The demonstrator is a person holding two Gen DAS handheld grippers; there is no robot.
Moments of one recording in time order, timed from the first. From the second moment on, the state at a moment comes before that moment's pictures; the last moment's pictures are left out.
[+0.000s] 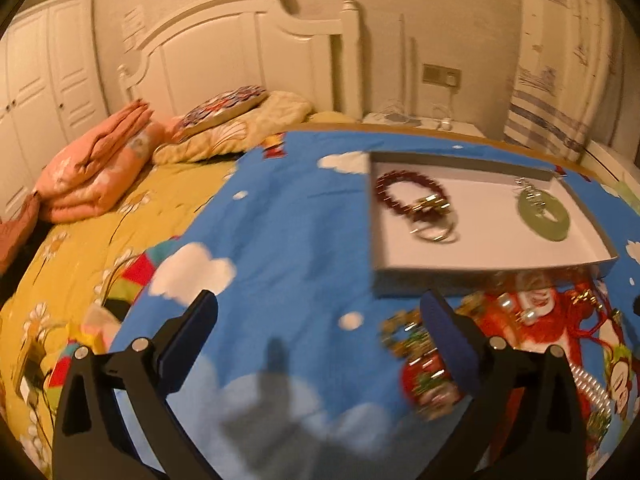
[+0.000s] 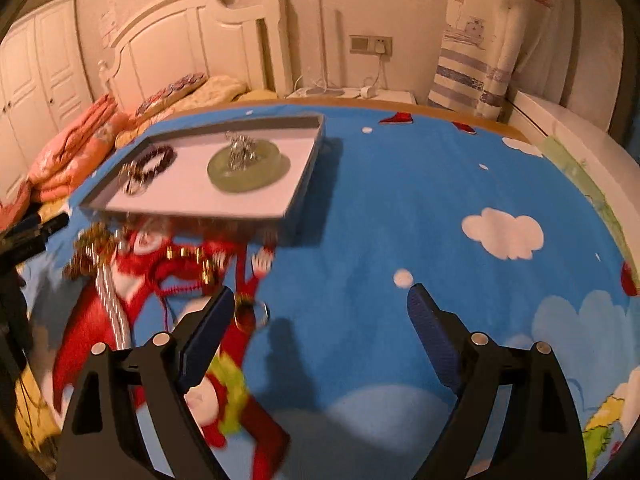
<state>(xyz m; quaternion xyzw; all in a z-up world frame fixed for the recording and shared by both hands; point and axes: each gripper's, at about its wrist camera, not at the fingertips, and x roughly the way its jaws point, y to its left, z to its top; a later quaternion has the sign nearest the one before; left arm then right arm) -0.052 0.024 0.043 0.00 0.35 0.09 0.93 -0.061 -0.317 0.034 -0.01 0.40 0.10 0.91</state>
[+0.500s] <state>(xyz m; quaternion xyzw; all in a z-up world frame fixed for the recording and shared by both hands) -0.060 0.052 0.024 -0.06 0.40 0.09 0.91 -0.054 -0.286 0.021 -0.06 0.44 0.16 0.88</state>
